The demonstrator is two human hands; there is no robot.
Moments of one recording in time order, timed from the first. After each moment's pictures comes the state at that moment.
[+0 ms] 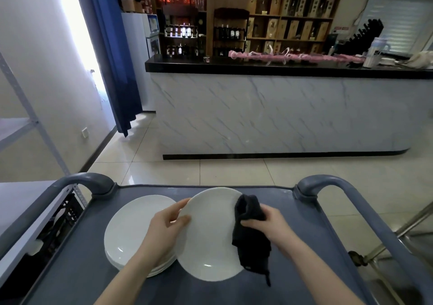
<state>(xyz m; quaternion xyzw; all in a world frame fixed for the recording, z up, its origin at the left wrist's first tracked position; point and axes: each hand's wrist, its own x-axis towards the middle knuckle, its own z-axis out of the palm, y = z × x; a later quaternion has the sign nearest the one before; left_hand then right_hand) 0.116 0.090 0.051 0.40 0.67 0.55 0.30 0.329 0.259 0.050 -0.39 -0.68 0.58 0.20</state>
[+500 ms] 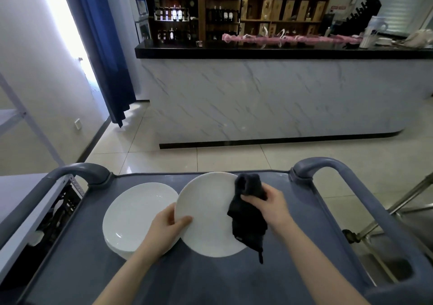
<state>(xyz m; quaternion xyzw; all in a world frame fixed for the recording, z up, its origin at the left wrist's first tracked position) 0.115 0.086 0.007 0.35 0.70 0.51 0.34 0.327 0.252 0.047 -0.40 -0.66 0.55 0.33</state>
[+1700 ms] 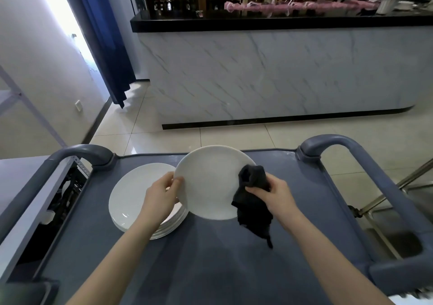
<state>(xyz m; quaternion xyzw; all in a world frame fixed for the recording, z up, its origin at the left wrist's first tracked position) 0.104 0.090 0.035 0.31 0.75 0.50 0.30 0.331 0.240 0.025 -0.42 -0.67 0.54 0.30</state>
